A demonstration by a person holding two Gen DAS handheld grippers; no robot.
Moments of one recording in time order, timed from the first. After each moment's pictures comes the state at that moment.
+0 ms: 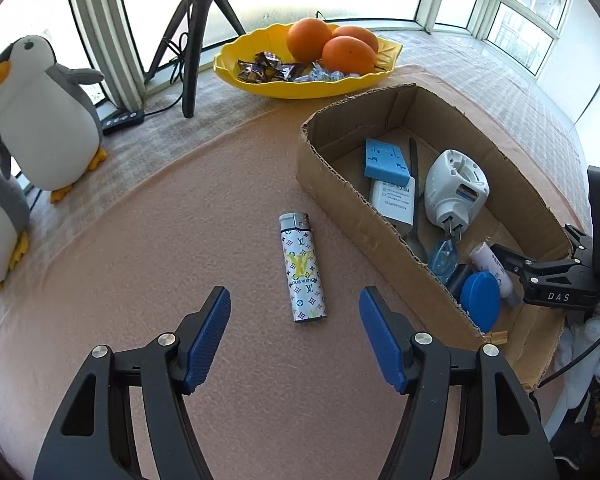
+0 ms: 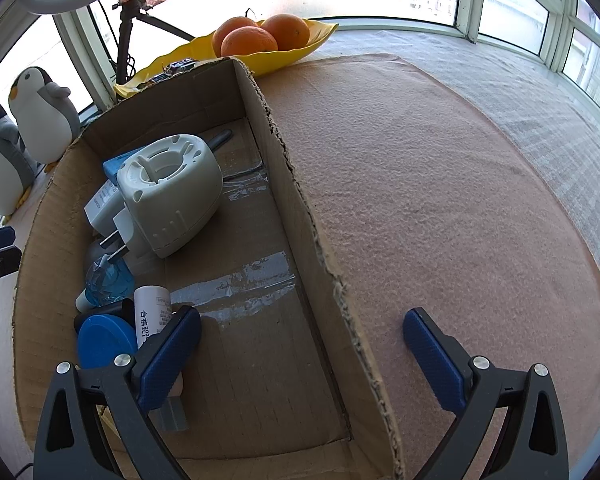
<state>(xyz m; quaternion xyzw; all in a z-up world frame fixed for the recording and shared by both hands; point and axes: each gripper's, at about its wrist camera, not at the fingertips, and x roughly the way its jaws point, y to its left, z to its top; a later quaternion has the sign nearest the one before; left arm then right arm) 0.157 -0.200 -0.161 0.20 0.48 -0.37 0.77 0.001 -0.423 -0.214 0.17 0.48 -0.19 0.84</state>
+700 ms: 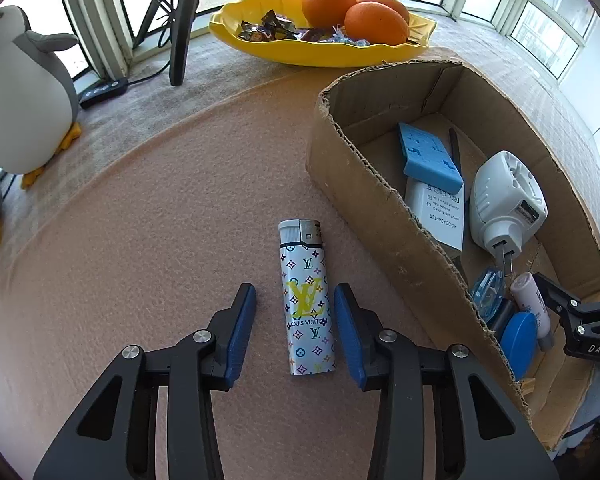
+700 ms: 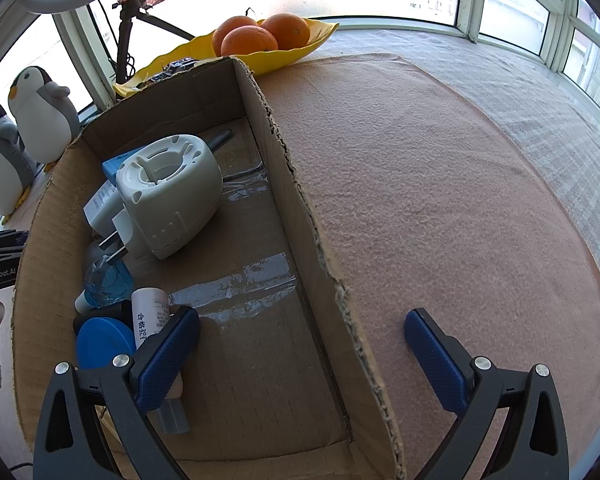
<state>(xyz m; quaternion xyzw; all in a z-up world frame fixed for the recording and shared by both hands) 0.181 -0.228 -0.199 0.20 0.51 -0.34 0.76 0.001 -0.424 -0.215 0.17 0.48 -0.19 0.84</state>
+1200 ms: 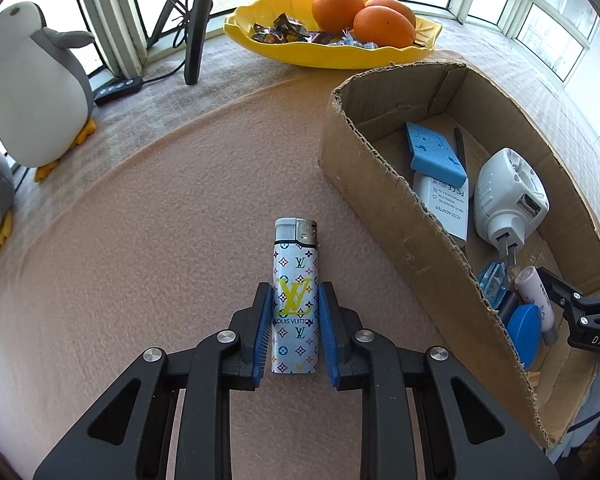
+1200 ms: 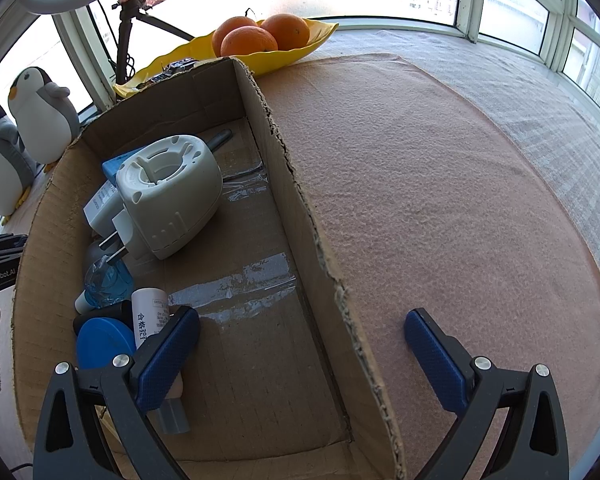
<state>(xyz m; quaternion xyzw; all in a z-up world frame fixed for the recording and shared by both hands) 0.175 -0.212 -0.194 0.19 0.51 -0.33 0.77 0.001 -0.424 -0.215 0.17 0.48 -0.19 0.84</state>
